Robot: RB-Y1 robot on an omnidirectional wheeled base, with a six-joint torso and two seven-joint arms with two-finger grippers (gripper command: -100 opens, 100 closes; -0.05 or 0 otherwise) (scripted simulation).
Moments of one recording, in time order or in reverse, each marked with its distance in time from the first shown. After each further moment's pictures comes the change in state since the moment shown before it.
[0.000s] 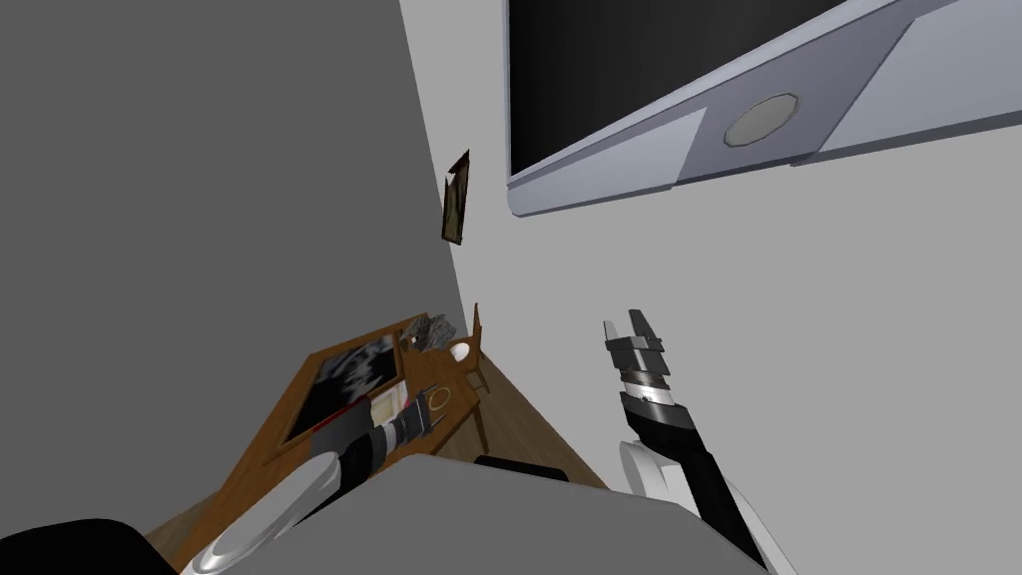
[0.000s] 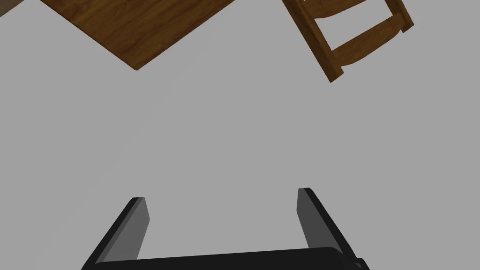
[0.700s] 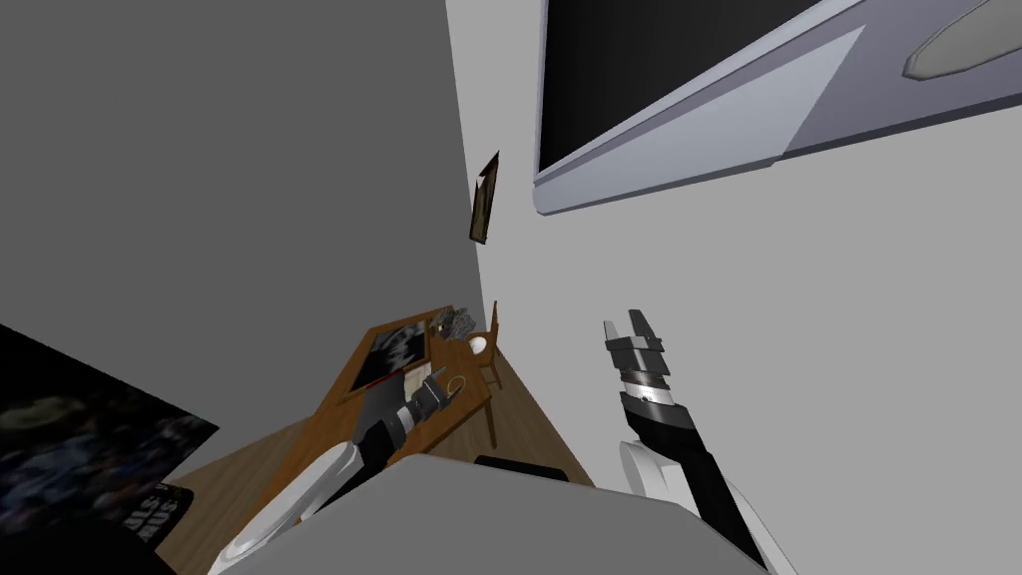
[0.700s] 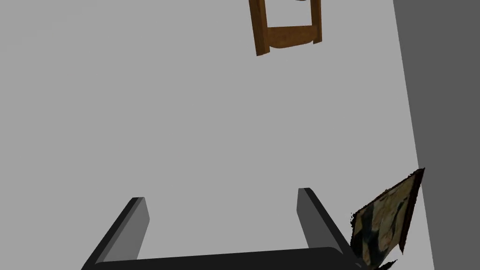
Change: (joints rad) left arm -0.024 -0.101 -0.009 -0.114 0.222 0.037 0.171; right arm 0.000 0.000 0.000 0.000 0.000 0.000 0.000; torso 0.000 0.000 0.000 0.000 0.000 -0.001
